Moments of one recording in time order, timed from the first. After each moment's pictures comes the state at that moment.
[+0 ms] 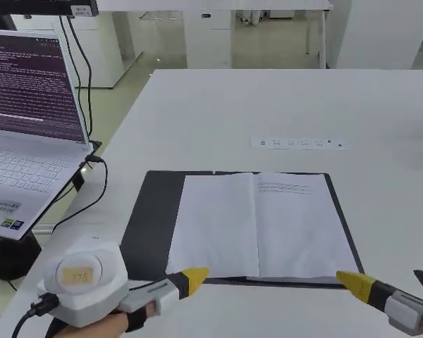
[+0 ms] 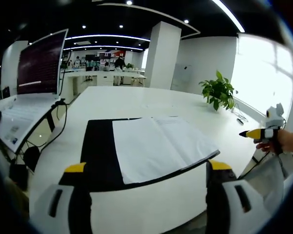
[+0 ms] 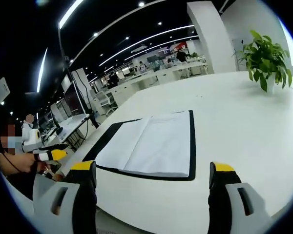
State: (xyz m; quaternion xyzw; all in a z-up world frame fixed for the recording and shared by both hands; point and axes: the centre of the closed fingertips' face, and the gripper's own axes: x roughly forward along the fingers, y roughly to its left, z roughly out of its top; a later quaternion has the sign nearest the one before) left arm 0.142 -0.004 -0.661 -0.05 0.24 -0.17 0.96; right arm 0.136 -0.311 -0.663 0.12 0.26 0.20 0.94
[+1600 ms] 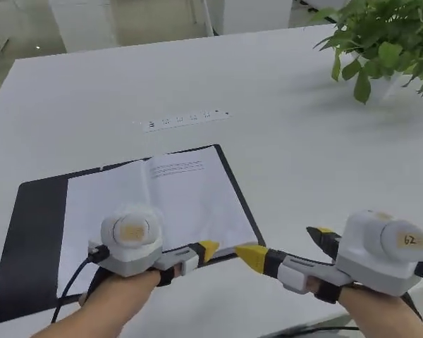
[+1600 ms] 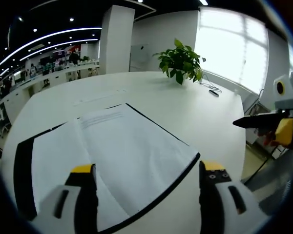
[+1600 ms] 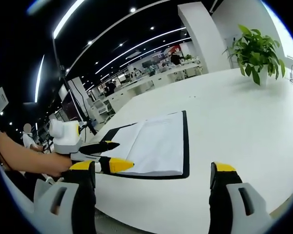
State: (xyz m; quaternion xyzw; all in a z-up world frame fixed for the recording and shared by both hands) left arm 0.226 -0.229 -0.729 0.03 0.28 -0.34 0.90; right arm 0.138 -0.334 -0.672 0.16 0.25 0.18 0.94
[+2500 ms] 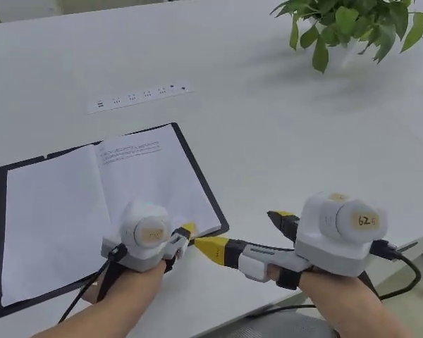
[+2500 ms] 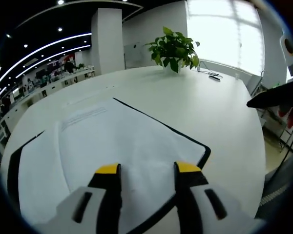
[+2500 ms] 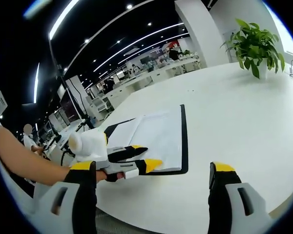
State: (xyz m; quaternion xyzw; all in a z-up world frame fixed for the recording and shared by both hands) left arm 0.232 -0.271 -0.781 0.10 0.26 -0.34 0.90; right arm 0.137 -0.336 -0.686 0.17 0.27 0.18 0.93
